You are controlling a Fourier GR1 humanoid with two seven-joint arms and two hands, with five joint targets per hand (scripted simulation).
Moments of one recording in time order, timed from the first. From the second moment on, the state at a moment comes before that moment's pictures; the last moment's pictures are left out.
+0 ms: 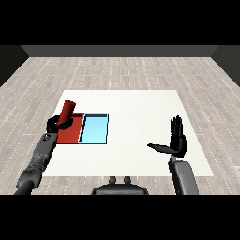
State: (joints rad) left arm -0.61 0.52 -0.02 -0.51 0.06 0.37 -0.14; right arm 0.03 -0.19 0.05 -1.82 -0.14 -0.21 -0.28
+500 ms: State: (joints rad) left arm -0.69 0.45 0.00 -0.19 0.02 0.35 -0.22; right arm -0.05 -0.18 0.05 -1.68 -0.05 -0.25 -0.30
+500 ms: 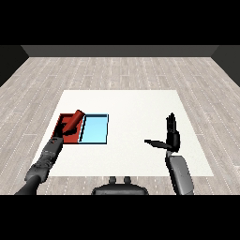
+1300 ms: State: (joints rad) left arm -0.75 0.52 0.08 -0.17 0.06 0.30 -0.32; right arm -0.05 -0.15 0.04 -1.66 -0.10 -0.19 -0.37
